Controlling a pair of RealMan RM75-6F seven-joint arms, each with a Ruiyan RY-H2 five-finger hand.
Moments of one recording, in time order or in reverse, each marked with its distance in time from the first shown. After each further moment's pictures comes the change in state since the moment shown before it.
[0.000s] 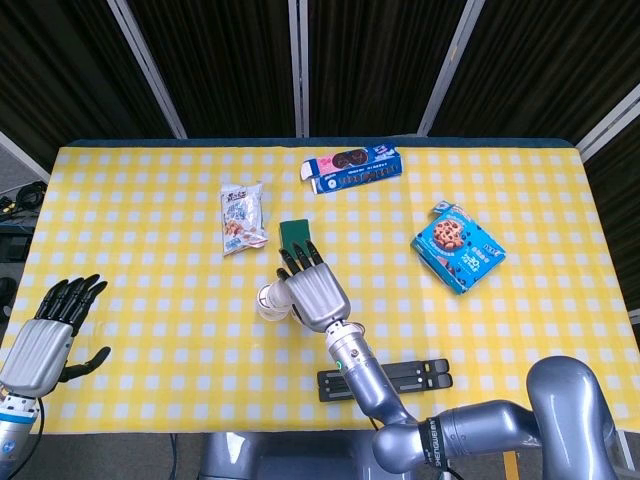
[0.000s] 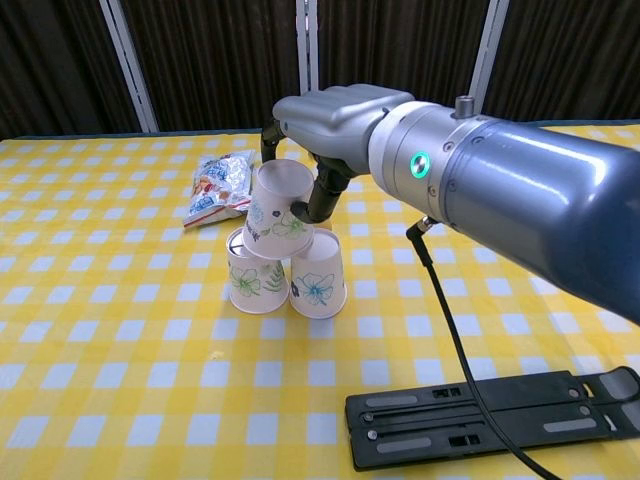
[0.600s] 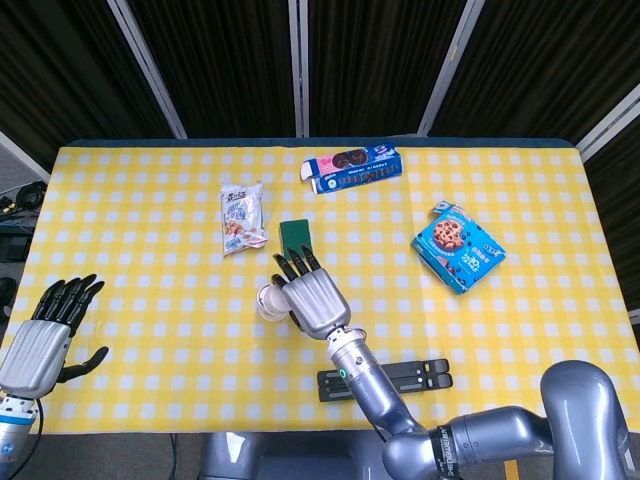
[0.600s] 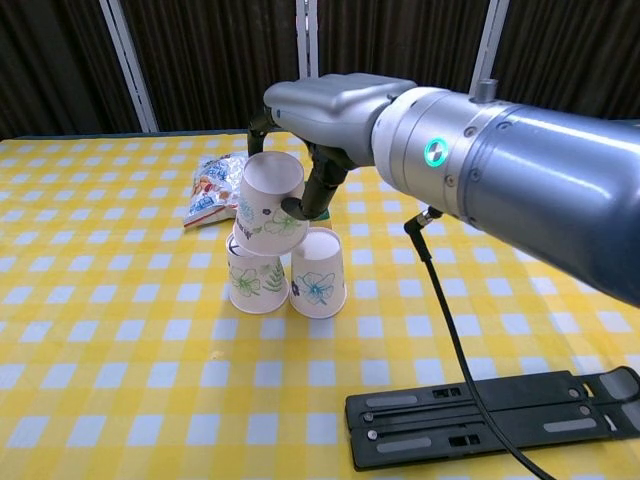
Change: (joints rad) left arm 0.000 -0.003 0.007 0.001 -0.006 0.019 0.005; right arm -0.041 0.018 0.015 -0.063 -0.059 -0.024 0.022
